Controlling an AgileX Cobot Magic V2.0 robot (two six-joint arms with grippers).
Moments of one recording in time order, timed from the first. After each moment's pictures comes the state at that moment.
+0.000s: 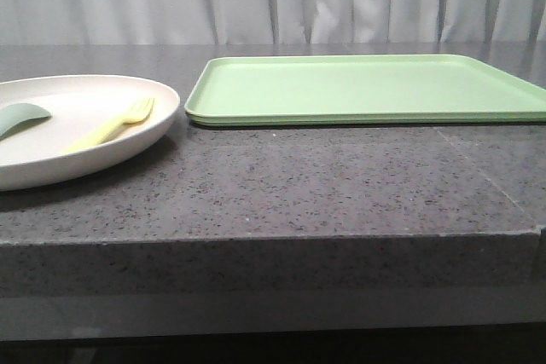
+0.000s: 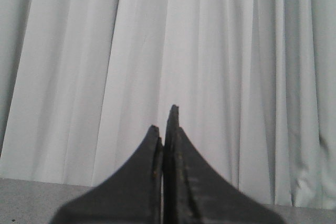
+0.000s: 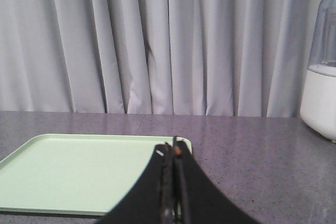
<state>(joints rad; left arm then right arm) 0.03 0.04 -0.25 -0.11 -0.12 0.03 0.06 0.04 -0.35 -0.04 0.22 0.09</state>
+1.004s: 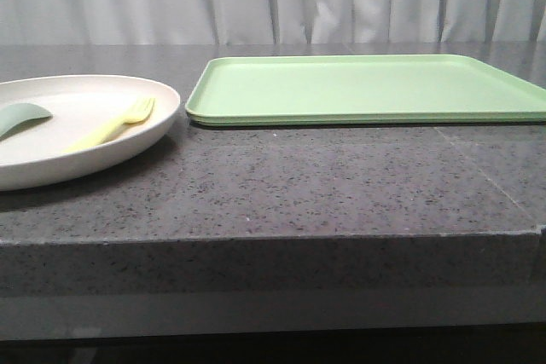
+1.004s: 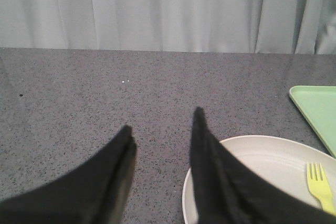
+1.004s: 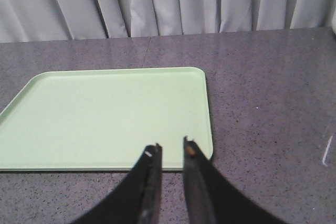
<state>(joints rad) 0.03 0.53 -0.52 -0.03 0.22 0.03 0.06 0.49 -0.60 0.05 0.38 0.09</state>
